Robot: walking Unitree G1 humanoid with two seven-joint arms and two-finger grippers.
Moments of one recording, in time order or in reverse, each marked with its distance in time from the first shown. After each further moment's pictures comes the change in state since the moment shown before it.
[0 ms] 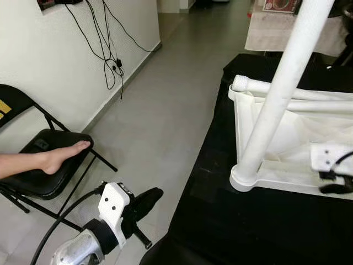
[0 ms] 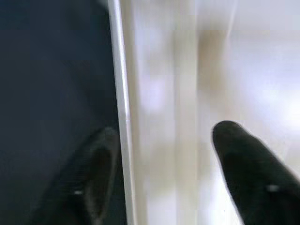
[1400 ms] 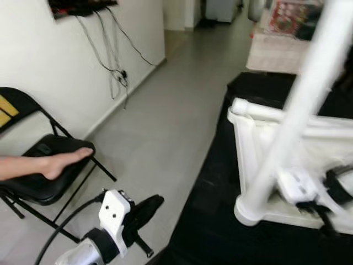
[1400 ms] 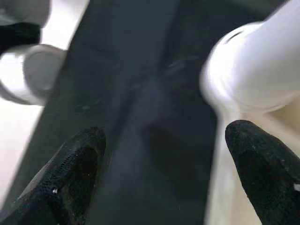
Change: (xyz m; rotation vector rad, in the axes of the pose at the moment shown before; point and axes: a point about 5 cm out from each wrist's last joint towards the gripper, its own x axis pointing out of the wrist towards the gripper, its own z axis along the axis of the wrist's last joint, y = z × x) left arm -0.001 -0.003 -0.003 -0.021 -0.016 0.019; right arm 0.030 0.055 0.020 0.009 -0.198 0.472
